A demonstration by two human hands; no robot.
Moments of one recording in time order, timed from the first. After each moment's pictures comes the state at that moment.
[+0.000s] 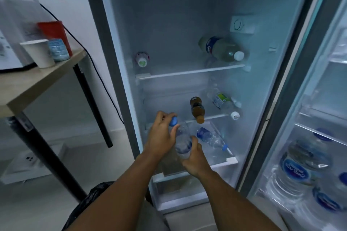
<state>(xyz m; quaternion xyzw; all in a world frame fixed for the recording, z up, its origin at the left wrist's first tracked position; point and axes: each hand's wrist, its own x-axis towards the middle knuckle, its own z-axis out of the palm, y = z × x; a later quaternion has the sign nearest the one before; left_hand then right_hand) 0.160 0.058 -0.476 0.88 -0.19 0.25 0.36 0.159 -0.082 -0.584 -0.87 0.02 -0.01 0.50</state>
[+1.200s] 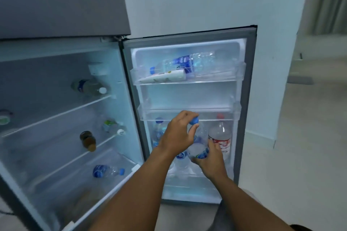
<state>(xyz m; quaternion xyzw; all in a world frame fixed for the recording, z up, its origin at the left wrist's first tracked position) -0.068 -0.216 -0.371 0.67 -0.60 0.15 0.41 -0.153 -0.323 -0.505 -0.75 0.33 -0.36 0.44</state>
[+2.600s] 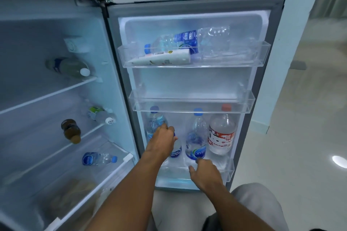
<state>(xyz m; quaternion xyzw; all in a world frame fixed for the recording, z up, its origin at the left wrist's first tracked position) 0.011 -0.241 -0.462 0.86 -0.49 0.03 0.15 -0.132 -0.312 -0.554 -0.85 0.45 -0.05 0.26</state>
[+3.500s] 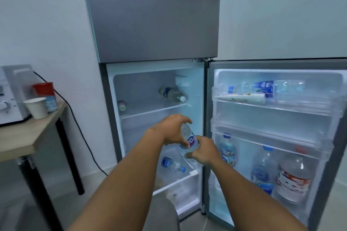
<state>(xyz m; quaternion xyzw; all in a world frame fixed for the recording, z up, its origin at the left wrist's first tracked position) 0.000 -0.013 -0.267 0.90 -0.41 0.05 0.15 -0.048 -0.165 -0.366 -0.90 0.13 -0.14 0.39</state>
